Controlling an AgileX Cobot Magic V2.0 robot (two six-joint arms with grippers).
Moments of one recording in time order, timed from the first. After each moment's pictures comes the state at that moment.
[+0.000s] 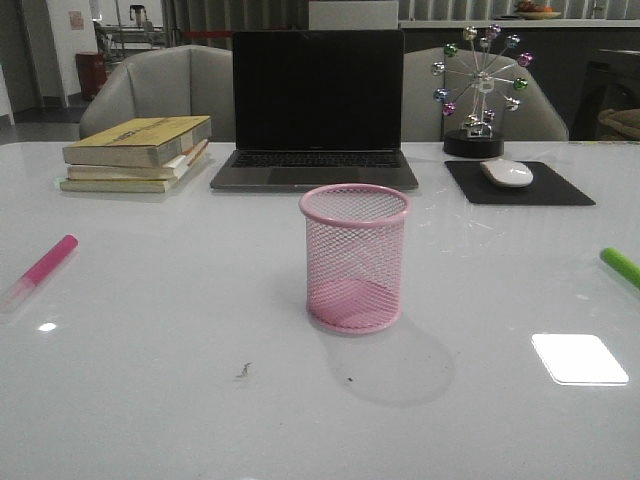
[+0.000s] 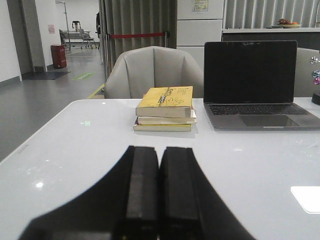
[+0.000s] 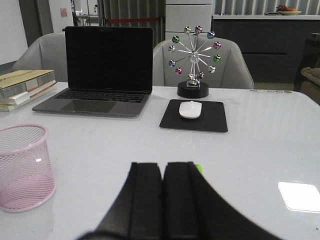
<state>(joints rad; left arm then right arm) -0.05 0.00 0.00 0.04 0.04 -0.04 0.08 -0.01 0.03 0.11 0.03 -0.05</state>
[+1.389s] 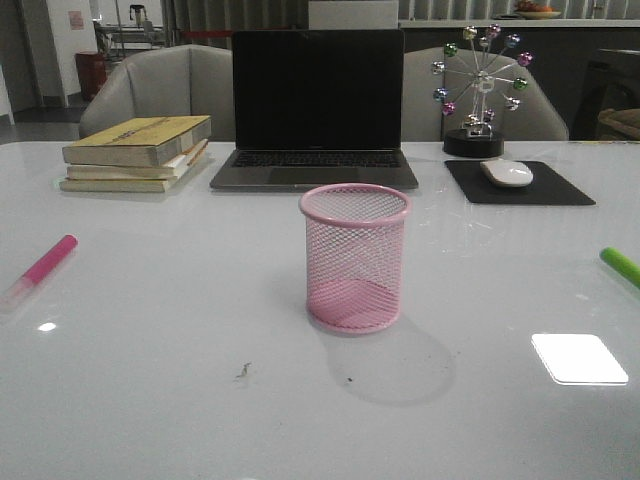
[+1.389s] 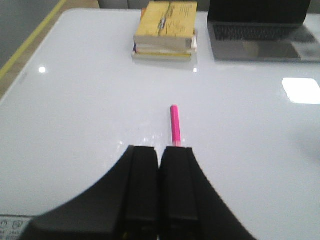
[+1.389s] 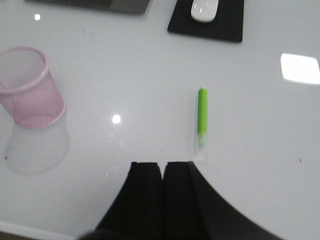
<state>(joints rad) -0.05 0.50 -0.63 0.01 0.68 -0.04 0.08 0.57 -0.58 0.07 0.67 -0.05</state>
